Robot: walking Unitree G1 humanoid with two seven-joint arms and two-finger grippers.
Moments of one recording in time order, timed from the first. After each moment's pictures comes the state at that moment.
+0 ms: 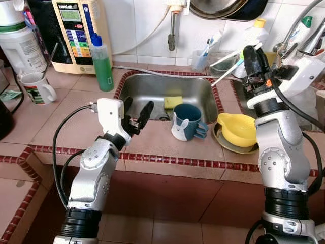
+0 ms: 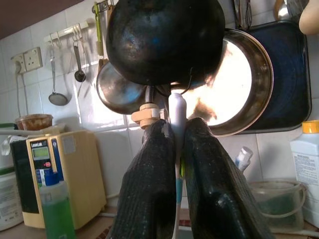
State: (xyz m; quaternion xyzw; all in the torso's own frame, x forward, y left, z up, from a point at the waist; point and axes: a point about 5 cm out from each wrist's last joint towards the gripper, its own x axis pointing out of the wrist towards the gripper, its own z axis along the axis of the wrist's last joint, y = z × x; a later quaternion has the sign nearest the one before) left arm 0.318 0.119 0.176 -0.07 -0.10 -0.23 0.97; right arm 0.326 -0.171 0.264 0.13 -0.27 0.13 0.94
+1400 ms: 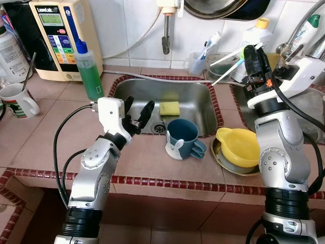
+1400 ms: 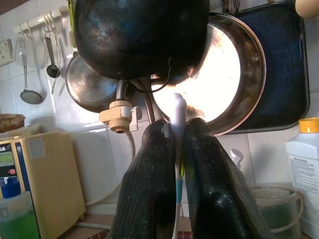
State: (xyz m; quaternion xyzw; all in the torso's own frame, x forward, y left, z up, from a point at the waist) left arm 0.319 0.117 0.177 -0.08 -0.10 -0.23 0.97; right arm 0.326 -0.172 0.265 0.13 -0.27 0.13 0.94
